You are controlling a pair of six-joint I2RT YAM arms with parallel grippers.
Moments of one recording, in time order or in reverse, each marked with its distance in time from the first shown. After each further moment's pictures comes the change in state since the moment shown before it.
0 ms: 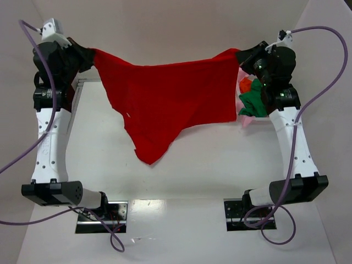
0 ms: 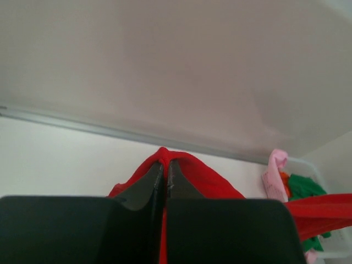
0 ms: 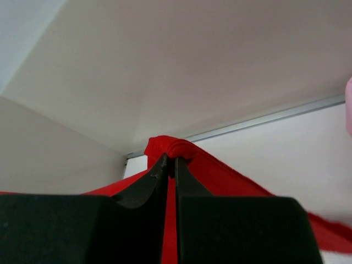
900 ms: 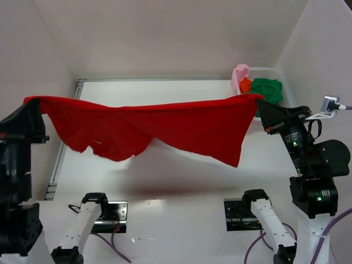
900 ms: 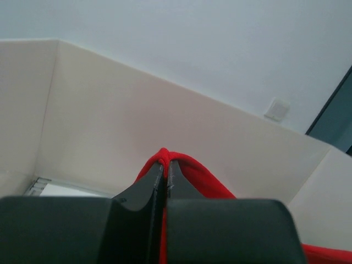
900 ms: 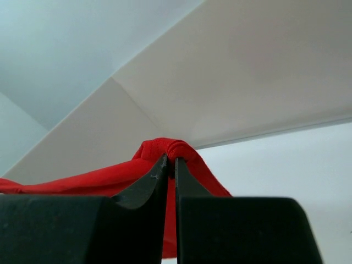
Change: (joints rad) left arm -0.026 -0.737 -0.083 -0.158 -0.200 0.054; right arm 0.000 -0.774 -0.328 -0.143 -0.096 0.050
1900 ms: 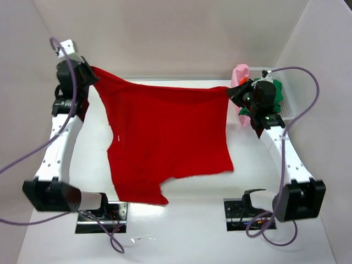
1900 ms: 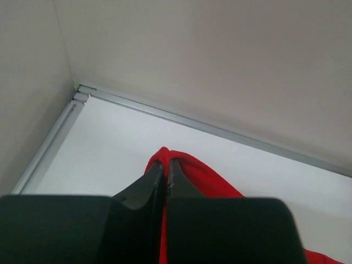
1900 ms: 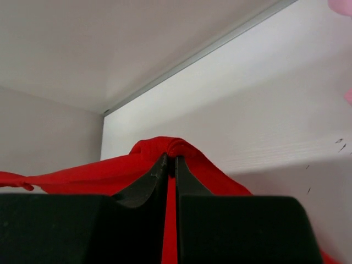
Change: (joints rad) left arm -0.038 0.637 -0.226 0.334 -0.153 0.128; right arm 0.000 0.571 -0.229 0.287 0.063 0.043
